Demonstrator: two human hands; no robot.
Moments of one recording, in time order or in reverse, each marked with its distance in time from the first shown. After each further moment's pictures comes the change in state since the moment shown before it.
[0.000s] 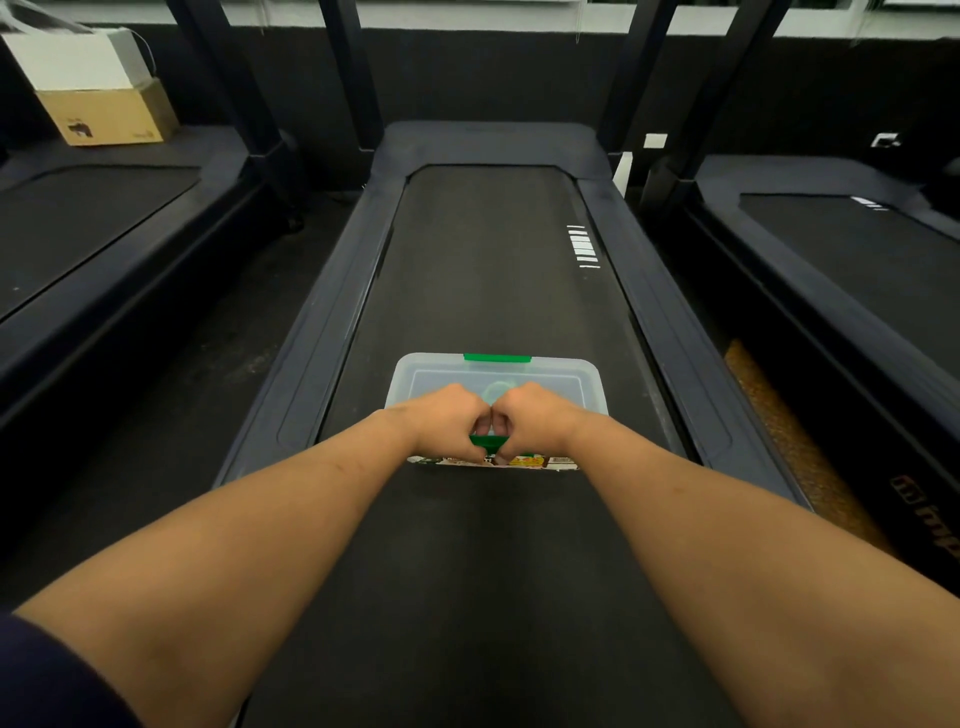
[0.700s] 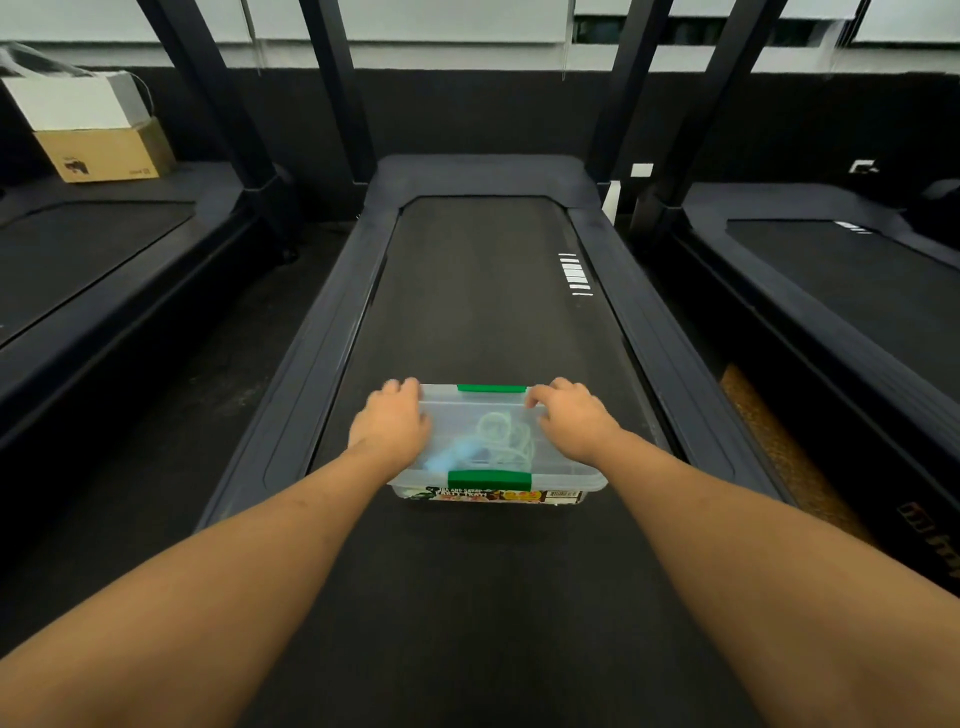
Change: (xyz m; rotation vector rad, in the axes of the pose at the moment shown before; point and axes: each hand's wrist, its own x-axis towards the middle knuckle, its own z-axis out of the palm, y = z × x) left_hand 0.004 -0.041 0.000 -0.161 0.371 -0.583; right_hand 0.010 0.056 -0.013 0.043 0.240 0.265
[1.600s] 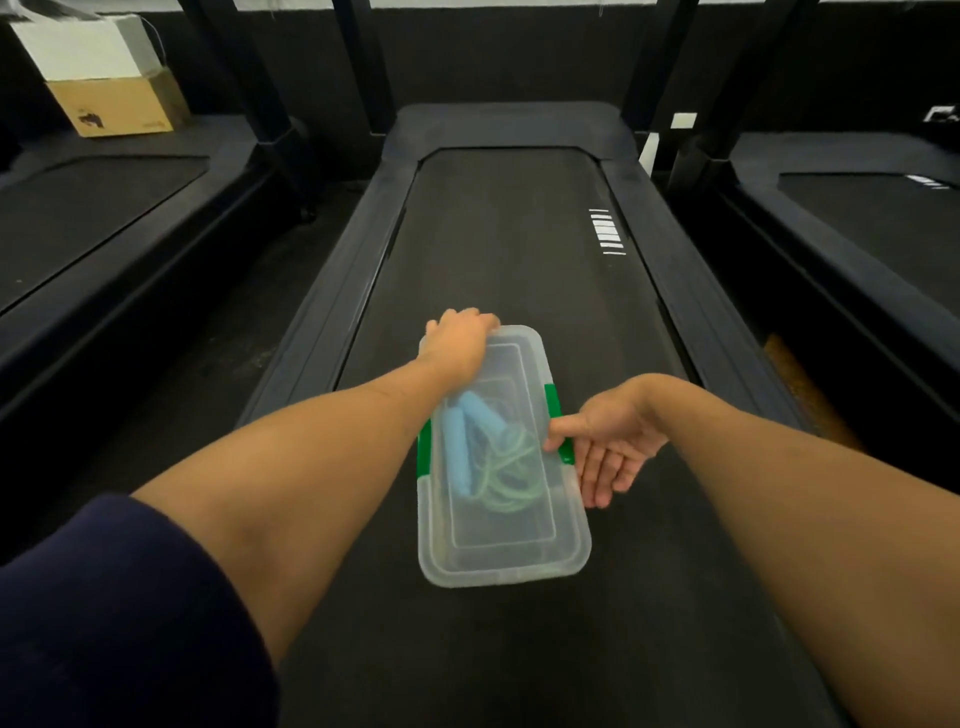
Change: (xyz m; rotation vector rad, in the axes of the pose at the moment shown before) left_hand 0.081 0.040 0.025 0.108 -0.038 0.197; right_hand -0.008 0.004 -0.020 0.448 -1.047 0.350
